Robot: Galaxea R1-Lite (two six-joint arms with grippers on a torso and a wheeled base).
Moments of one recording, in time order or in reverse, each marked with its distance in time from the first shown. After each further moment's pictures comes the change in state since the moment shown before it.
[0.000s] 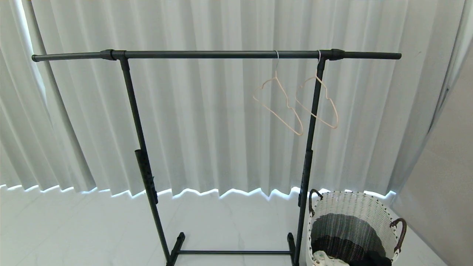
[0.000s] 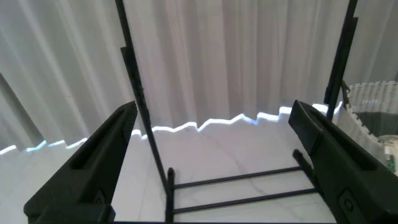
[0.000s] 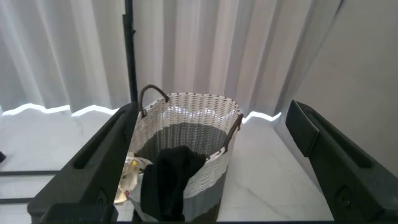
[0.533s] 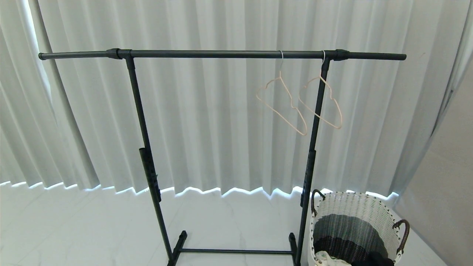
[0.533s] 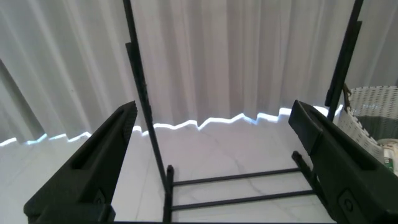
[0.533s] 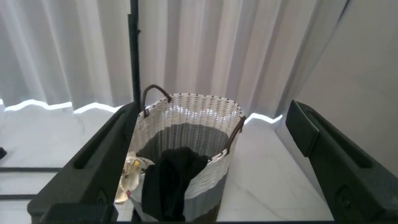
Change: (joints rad) left arm -0.001 0.000 0.000 0.000 0.004 -0.013; right arm 0.000 0.000 0.000 0.000 0.001 -0.012
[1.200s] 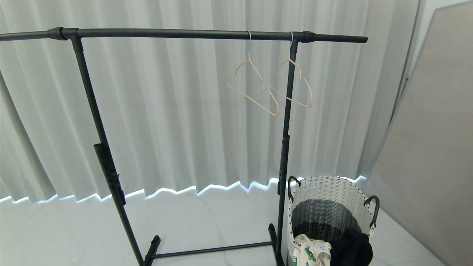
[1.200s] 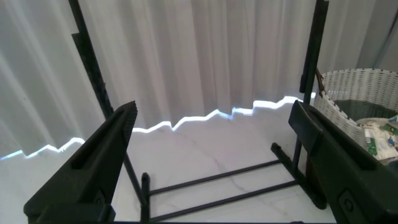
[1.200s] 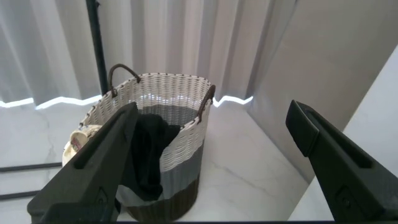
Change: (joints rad) left arm 0.000 0.000 0.000 0.000 -0.002 0.018; right arm 0.000 0.000 0.000 0.001 -0.001 0.005
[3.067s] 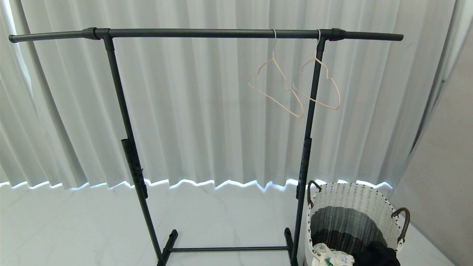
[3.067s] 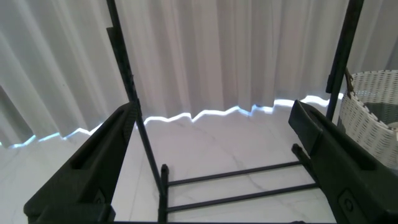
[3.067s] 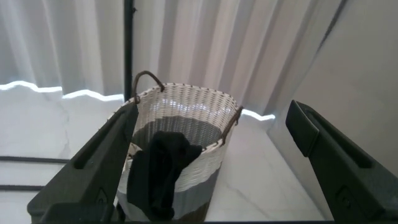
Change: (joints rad) left arm 0.000 0.000 -0.001 0.000 0.000 0.004; right arm 0.000 0.000 0.002 -0.020 0.052 -0.077
